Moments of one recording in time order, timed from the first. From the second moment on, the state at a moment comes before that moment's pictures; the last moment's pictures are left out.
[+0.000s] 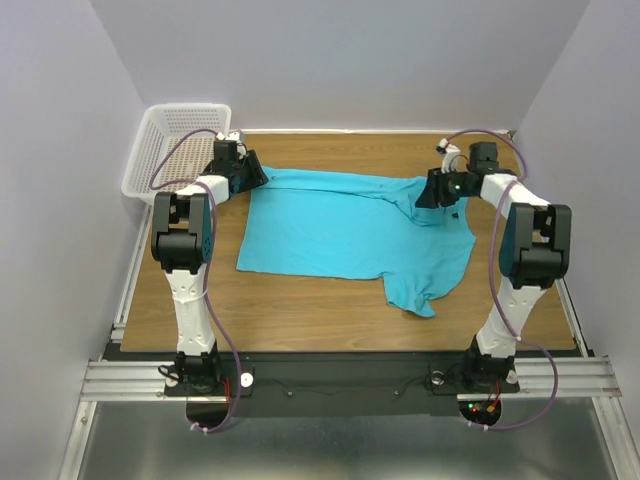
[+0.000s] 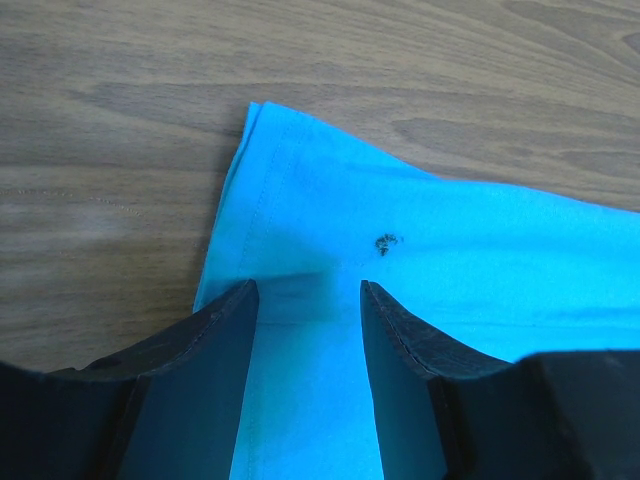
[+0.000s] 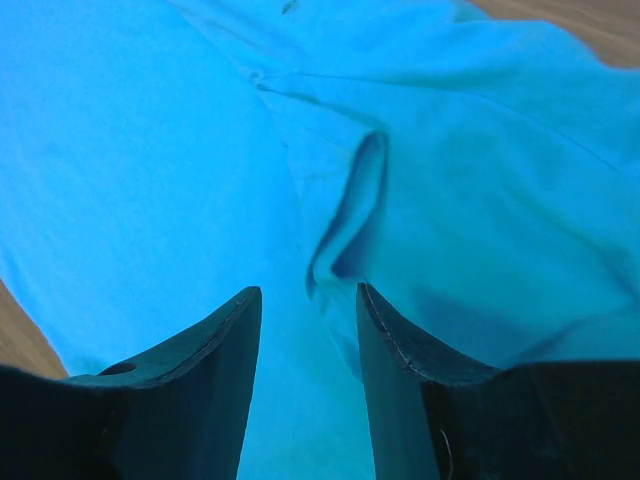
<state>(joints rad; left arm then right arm) -0.07 2.18 1.51 0.00 0.21 -0.39 -0.10 1.93 1.39 -0.41 -0.73 -0.22</state>
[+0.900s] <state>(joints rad) -0.06 2.18 1.51 0.00 0.21 -0.39 0.03 2.10 1.55 -0.47 -0.57 -0.22</state>
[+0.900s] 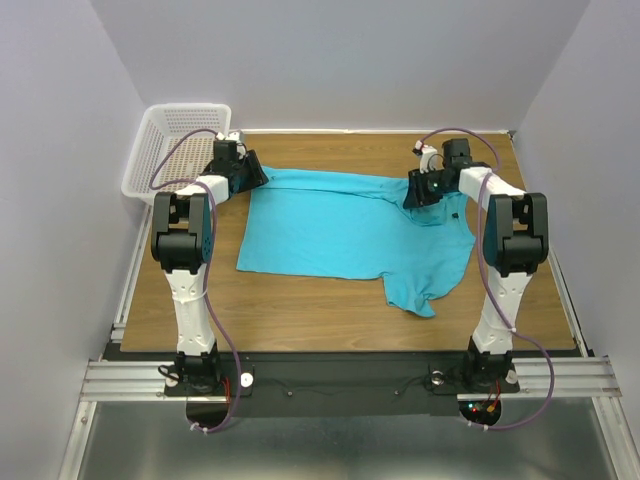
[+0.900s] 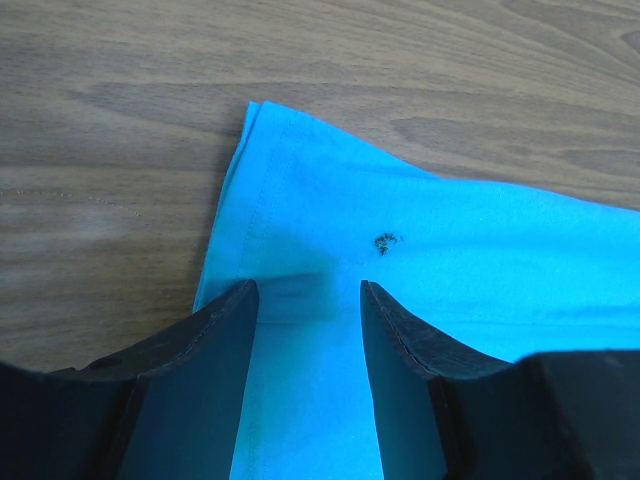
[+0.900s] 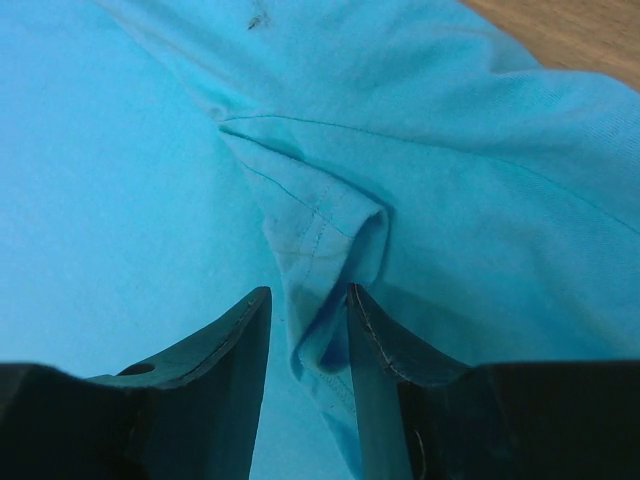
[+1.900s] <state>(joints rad) -0.06 2.18 1.51 0.00 0.22 -0.39 0.16 2.01 1.42 -0.55 -0.60 -0.34</state>
